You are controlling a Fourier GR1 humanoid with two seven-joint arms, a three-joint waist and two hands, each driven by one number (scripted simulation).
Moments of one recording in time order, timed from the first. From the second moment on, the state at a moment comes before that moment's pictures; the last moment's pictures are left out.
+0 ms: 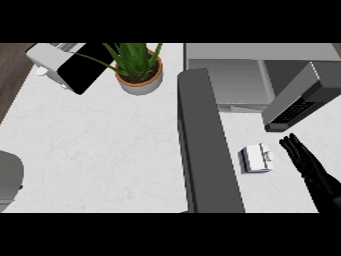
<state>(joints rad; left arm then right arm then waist) 1.01 0.19 -0.38 -2.32 0.11 0.16 -0.65 0.23 -0.08 -0.08 -1.86 0.13 0.46 -0.42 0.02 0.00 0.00</state>
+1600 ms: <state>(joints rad) 1.21 0.27 -0.29 -2.29 0.24 0.03 -0.87 -0.18 -0.17 -0.15 -0.86 0.40 0.21 -0.90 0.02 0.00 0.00</state>
